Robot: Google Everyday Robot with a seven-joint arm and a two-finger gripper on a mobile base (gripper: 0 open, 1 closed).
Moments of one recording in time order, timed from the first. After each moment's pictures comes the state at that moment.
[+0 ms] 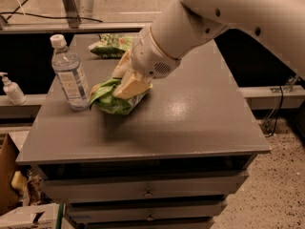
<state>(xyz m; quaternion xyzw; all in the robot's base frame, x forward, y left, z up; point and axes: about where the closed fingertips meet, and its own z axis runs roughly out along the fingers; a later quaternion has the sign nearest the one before) 0.495 0.063 0.927 -0.74 0.57 0.17 0.31</state>
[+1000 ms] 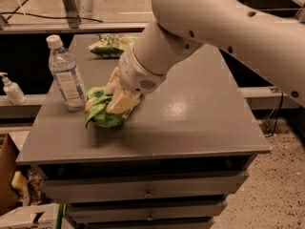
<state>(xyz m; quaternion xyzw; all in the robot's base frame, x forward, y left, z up) 0.482 0.083 0.890 -0.76 0.57 0.16 0.27</state>
